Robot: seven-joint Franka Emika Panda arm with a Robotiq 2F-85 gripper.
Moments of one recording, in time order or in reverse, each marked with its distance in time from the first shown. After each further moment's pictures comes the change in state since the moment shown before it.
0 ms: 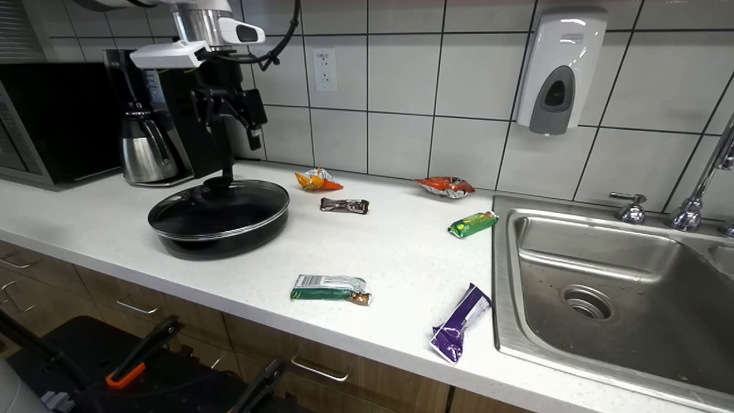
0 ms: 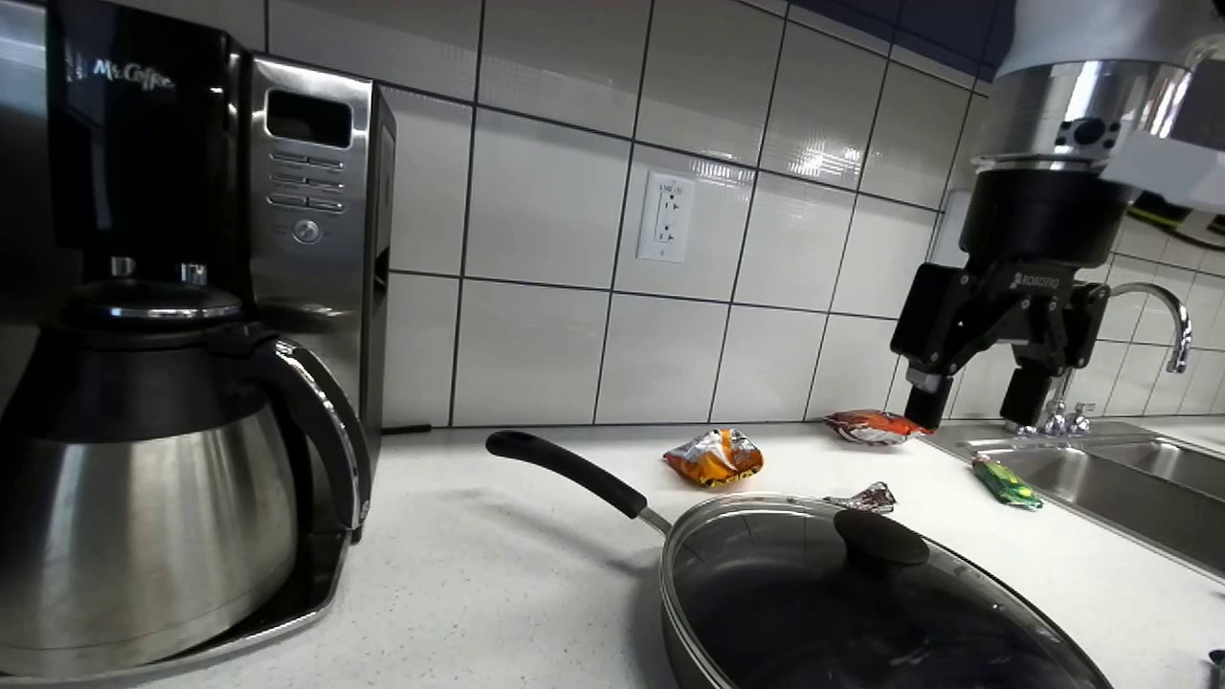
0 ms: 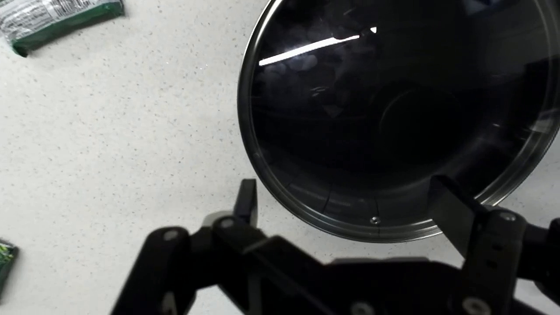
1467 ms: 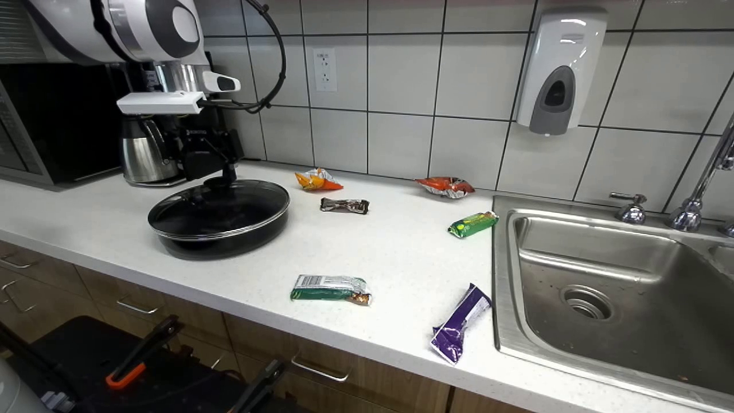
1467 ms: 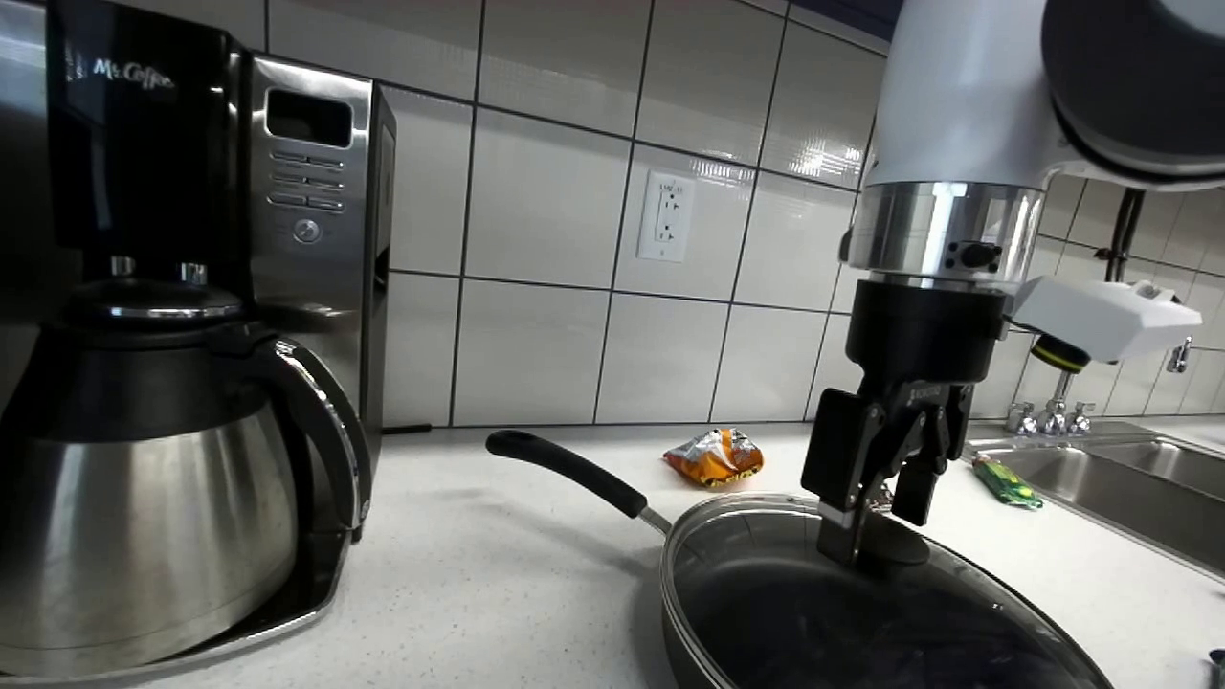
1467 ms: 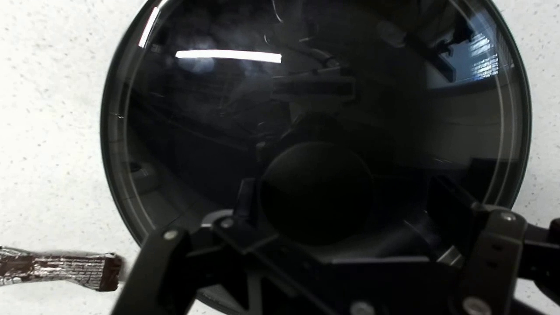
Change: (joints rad) arm 0.147 0.224 0.000 0.058 -0.031 0.085 -0.141
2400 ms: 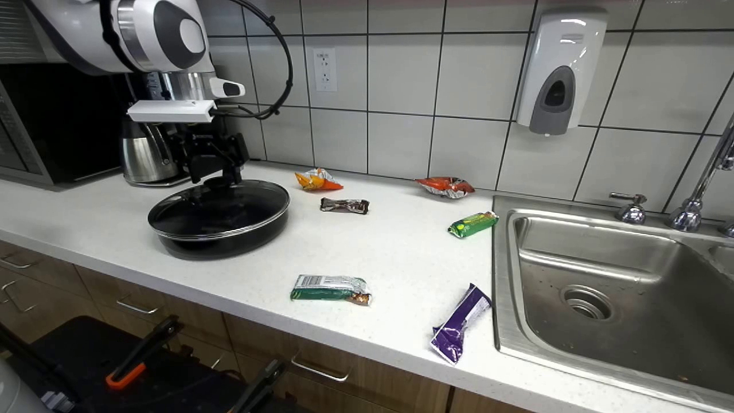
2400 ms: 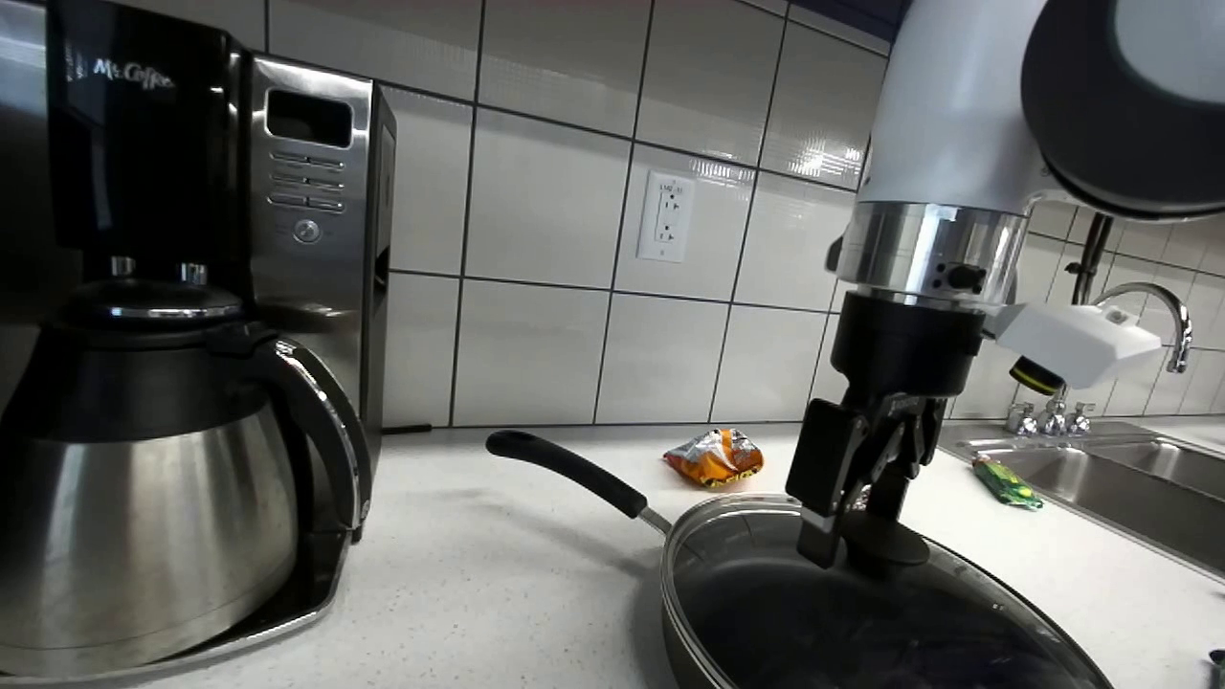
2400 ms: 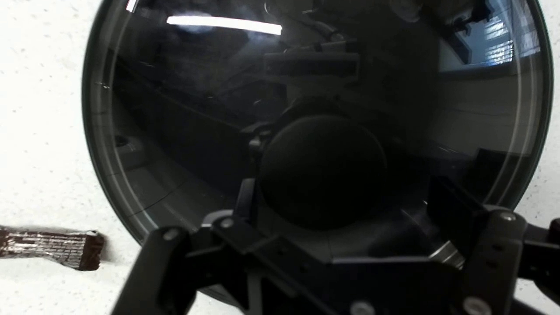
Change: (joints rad) arm 0.000 0.034 -0.010 0.000 -0.001 0.081 -0.062
